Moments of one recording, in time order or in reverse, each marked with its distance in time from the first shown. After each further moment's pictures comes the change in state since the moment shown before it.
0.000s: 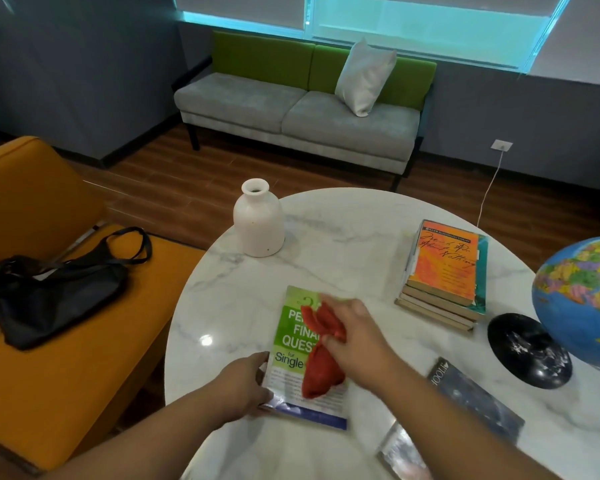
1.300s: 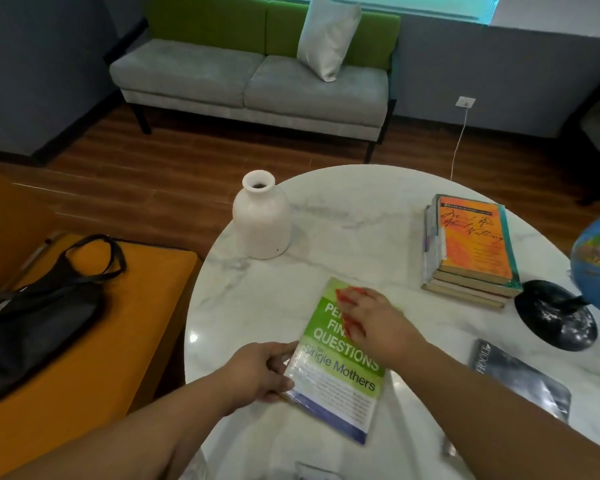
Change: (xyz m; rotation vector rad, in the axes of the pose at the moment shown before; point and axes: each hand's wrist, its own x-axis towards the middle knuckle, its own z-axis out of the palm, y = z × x) left_hand 0.060 -0.030 -0.068 -0.241 -0.243 0.048; right_hand 0.060 0.031 0.040 -0.541 -0.140 -0.005
